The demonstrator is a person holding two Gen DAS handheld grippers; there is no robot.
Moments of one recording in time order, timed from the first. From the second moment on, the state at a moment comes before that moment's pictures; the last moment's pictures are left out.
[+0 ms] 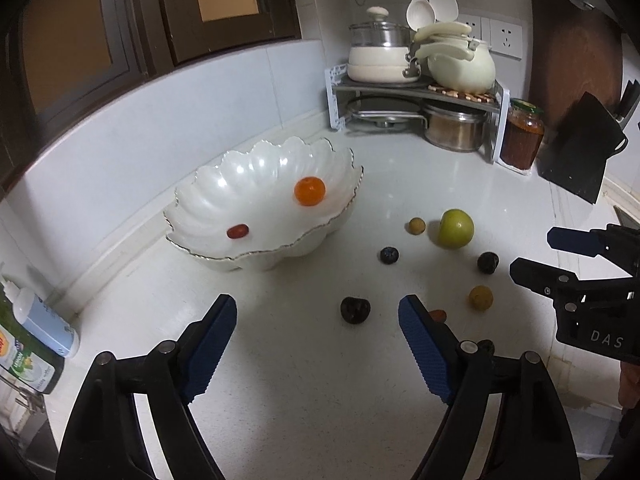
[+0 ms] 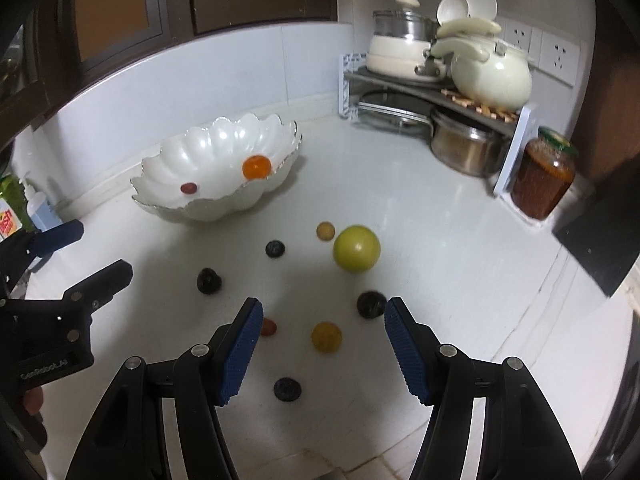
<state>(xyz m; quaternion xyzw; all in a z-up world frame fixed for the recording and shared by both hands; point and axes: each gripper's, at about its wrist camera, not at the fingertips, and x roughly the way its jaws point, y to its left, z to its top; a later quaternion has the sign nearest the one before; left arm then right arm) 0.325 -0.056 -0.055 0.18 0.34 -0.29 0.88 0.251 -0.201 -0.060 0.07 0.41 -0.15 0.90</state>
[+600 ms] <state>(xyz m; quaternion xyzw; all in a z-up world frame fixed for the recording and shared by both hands) 0.357 -0.076 -0.110 0.18 0.38 -0.32 0.85 0.262 -0.209 -0.109 0.12 0.43 -0.16 0.88</state>
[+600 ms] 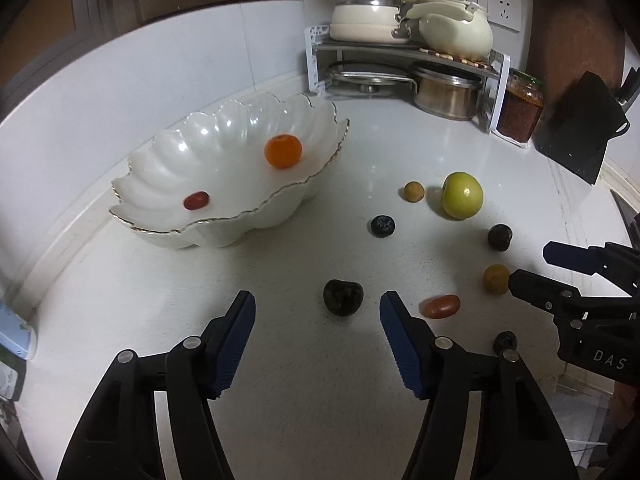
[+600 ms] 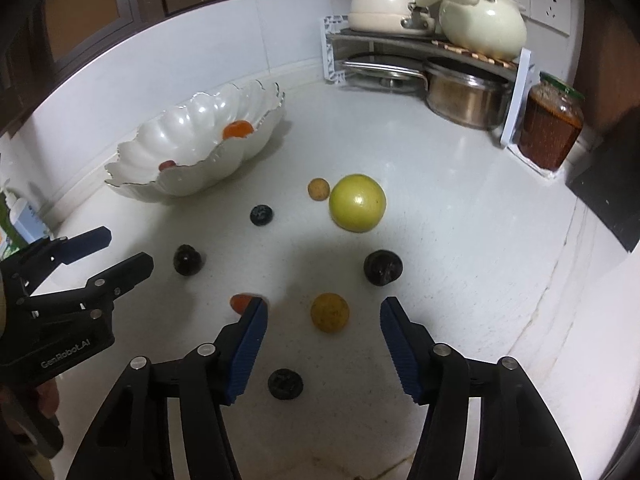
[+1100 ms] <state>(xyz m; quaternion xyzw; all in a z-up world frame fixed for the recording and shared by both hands) 0.379 -0.095 -0.145 0.16 0.43 -0.33 0.83 0.277 -0.219 -0.136 0.15 0.46 -0.15 0.86</state>
